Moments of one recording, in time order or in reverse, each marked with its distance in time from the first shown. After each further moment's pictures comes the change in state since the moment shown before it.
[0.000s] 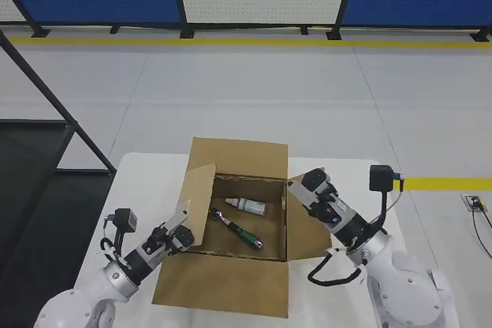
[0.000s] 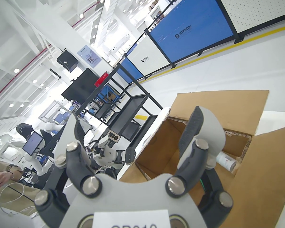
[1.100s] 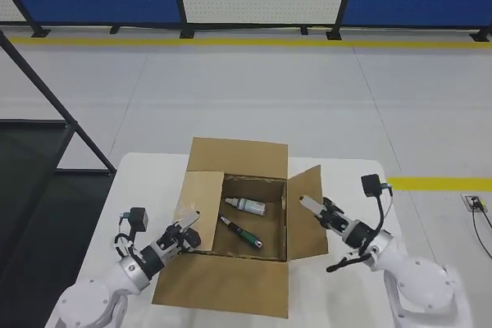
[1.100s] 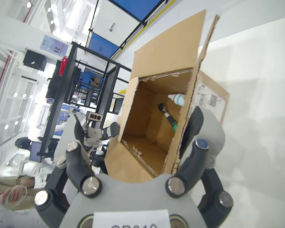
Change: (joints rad) left arm -0.062 0.011 0.074 0.080 0.049 0.046 0.013; right arm -0.001 0.053 0.096 0.135 0.148 0.147 0.291
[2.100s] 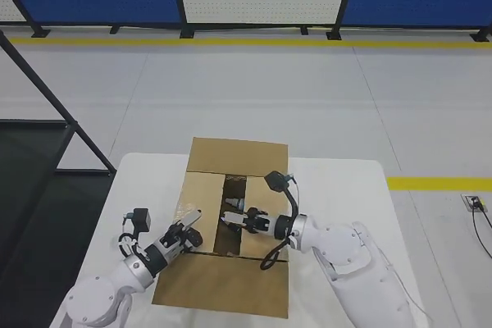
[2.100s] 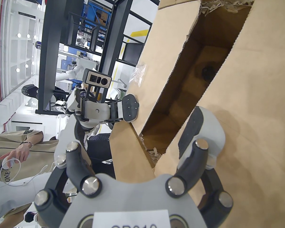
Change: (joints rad) left arm -0.023 0.004 0.035 0.037 -0.016 0.014 0.039; right arm 0.330 -0.021 -0.415 0.394 0.031 0.011 0.022
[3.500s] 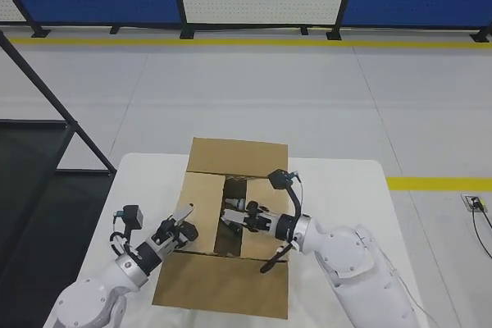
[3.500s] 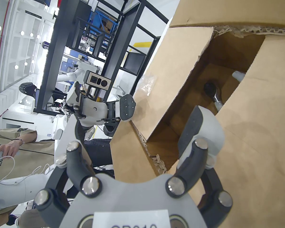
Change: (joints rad) left arm 0.027 0.008 -0.043 -0.062 -0.055 -0.023 0.037; right arm -0.029 0.026 0.000 -0.080 -0.004 -0.072 -0.095
